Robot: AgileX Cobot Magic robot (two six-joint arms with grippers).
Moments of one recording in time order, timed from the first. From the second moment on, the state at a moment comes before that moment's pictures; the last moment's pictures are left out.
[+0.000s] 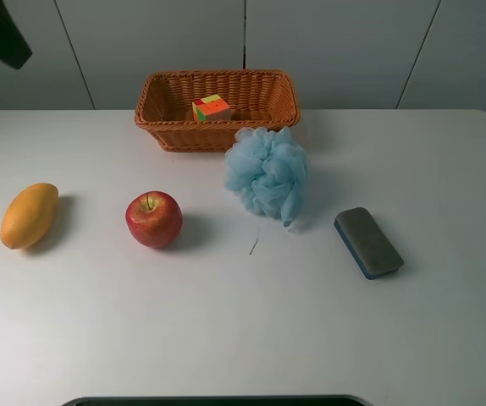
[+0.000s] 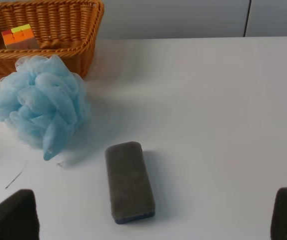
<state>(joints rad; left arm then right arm) -0.38 1.33 -1.37 0.02 1.22 0.16 -0.04 0.00 -0.51 0.17 1.10 -0.10</state>
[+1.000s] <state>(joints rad) -0.21 0.23 -0.64 0.02 1.18 0.14 -0.04 0.00 -0.51 0.17 1.10 -0.10</state>
